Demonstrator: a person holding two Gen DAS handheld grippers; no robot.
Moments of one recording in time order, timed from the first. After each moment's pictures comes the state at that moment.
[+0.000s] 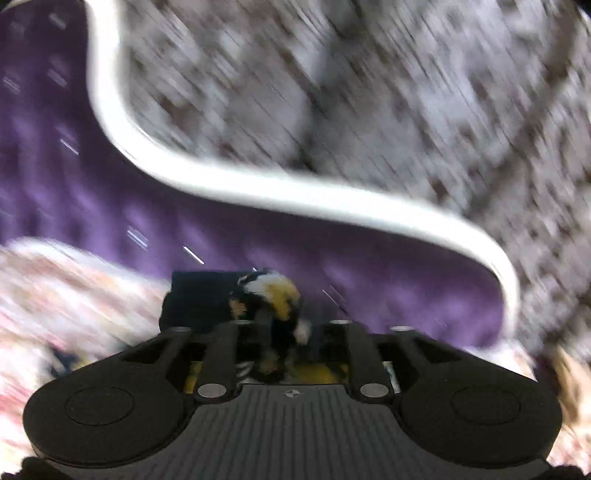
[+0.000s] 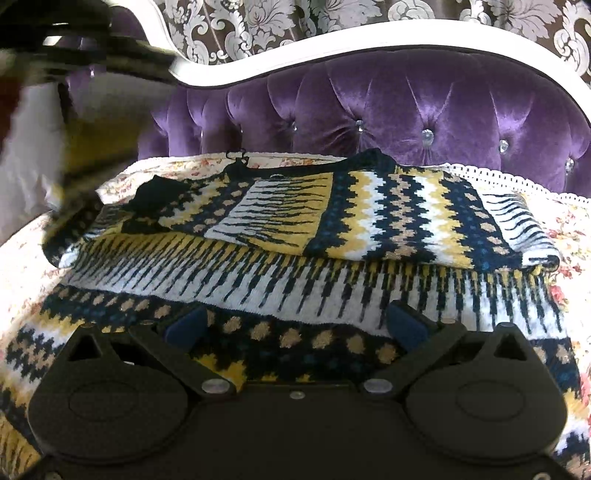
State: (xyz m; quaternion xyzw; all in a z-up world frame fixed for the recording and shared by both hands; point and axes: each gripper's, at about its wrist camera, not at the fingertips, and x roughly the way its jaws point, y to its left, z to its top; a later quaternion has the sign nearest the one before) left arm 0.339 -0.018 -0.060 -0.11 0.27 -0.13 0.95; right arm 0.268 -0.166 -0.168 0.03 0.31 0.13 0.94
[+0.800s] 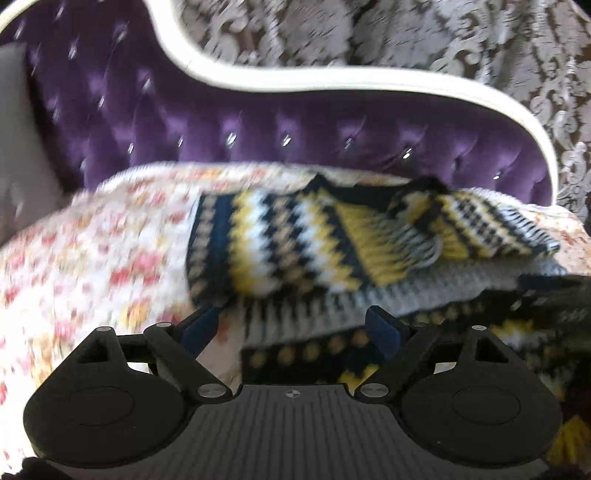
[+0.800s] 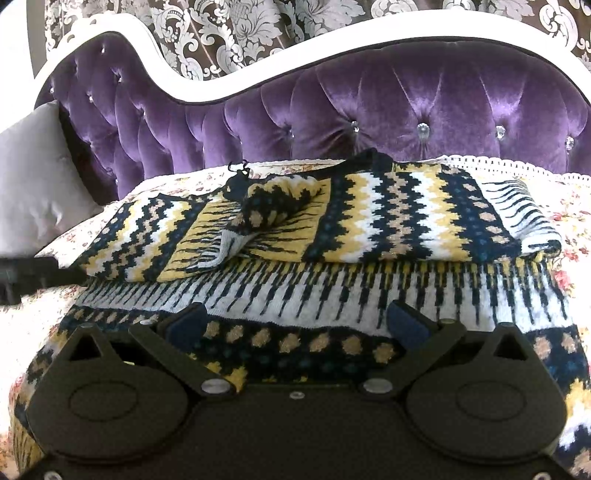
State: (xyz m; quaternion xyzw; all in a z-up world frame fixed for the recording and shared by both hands) left arm 0.236 0.073 -0.145 0.01 0.33 -0.05 0.94; right arm 0.272 -0.174 -0.164 0.06 0.32 0.14 0.93
